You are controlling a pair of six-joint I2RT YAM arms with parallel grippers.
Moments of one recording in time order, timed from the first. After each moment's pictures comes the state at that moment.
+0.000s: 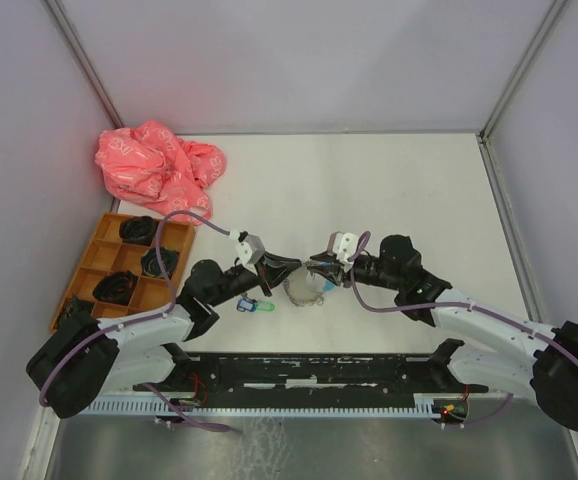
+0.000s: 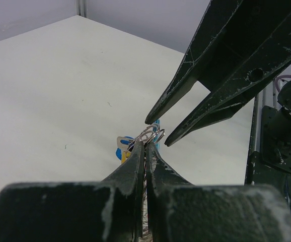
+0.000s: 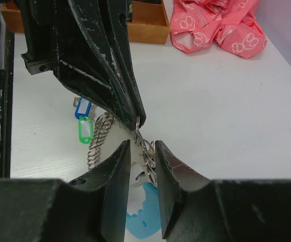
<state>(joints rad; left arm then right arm) -0.74 1.12 0.26 0.97 0.37 -0.17 0.76 1.05 0.51 0.37 -0.48 -0.31</state>
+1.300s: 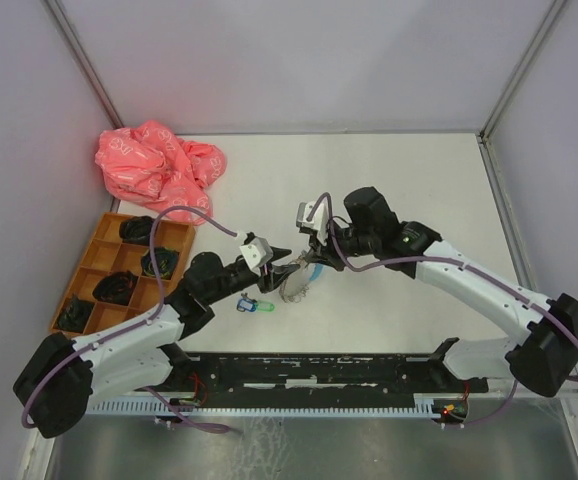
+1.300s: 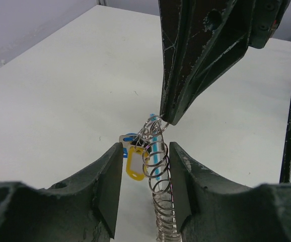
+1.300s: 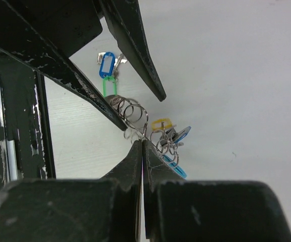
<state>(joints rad) -0.75 0.97 0.35 0.62 0.33 0.07 0.76 1.27 1.05 -0.39 -0.51 -0.39</state>
